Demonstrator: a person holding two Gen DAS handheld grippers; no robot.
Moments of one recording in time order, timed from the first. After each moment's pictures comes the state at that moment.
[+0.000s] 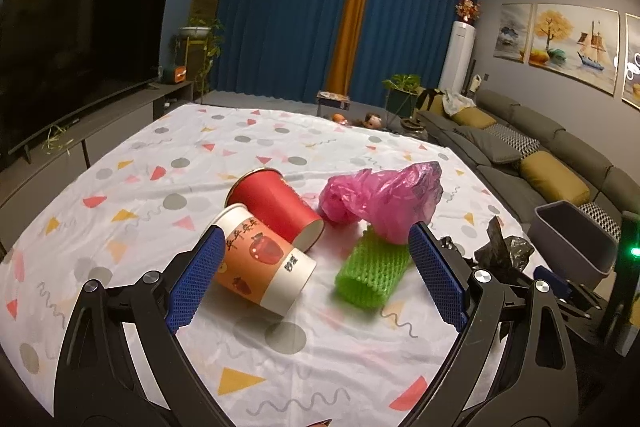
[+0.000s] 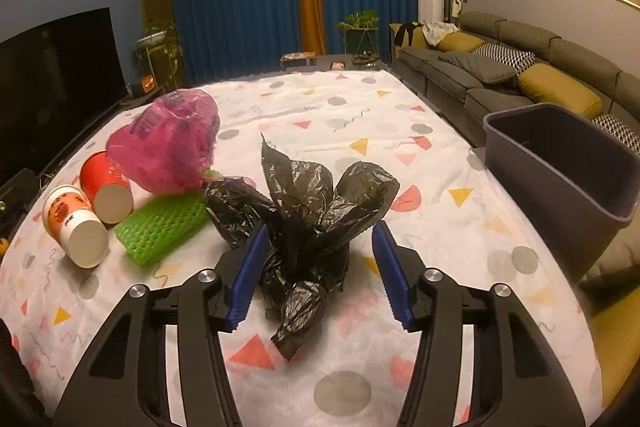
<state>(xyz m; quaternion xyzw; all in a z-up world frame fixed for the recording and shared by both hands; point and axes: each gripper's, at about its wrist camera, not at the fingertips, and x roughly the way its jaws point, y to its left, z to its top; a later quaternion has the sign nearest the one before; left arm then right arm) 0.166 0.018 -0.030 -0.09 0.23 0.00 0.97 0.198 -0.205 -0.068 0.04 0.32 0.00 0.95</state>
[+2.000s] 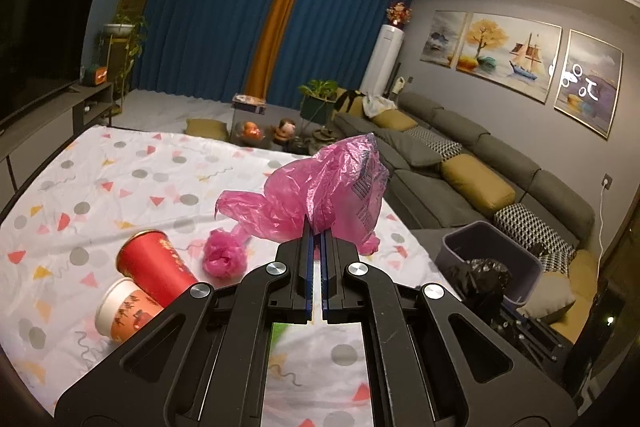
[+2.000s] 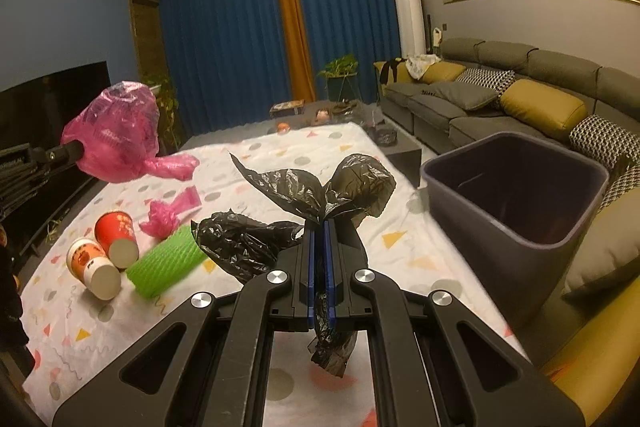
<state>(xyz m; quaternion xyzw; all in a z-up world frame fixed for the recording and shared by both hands) 0.208 -0.029 0.034 -0.12 0.22 -0.16 0.95 0.145 -0.271 -0.019 0.08 0.23 -0.01 0.97</state>
